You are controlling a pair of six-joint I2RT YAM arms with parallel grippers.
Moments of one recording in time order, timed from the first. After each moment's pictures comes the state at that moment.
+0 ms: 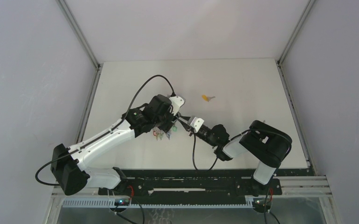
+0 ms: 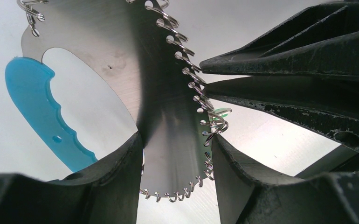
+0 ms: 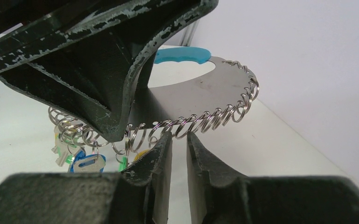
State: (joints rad) left arm -0.82 1.28 1.09 -0.64 -0.18 0.04; right arm 0.89 1.72 0.45 1.46 -0.11 -0.33
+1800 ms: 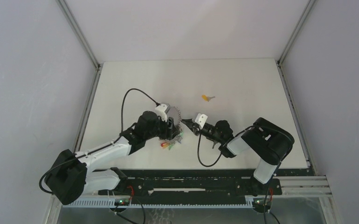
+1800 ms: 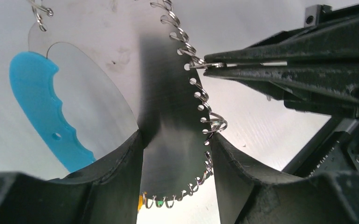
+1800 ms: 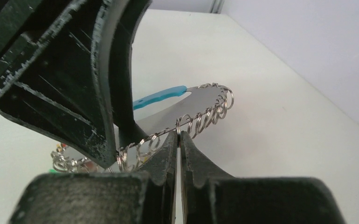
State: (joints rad) left arm -0.69 1.19 0.59 0.03 0.11 -0.36; right arm 0.76 1.72 0.42 1.38 -0.31 -0.24
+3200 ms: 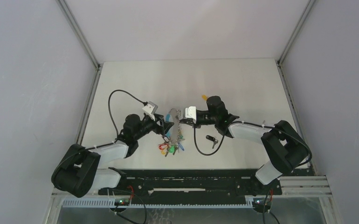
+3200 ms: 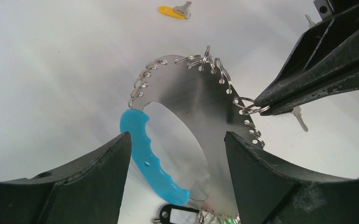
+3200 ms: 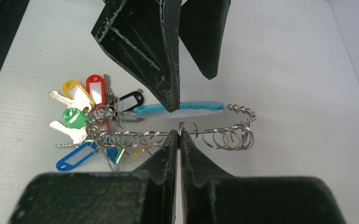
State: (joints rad) left arm -0.43 1.26 0.31 0.73 0.35 -0.20; right arm 0.65 1.56 0.76 0.41 -0.77 -0.62
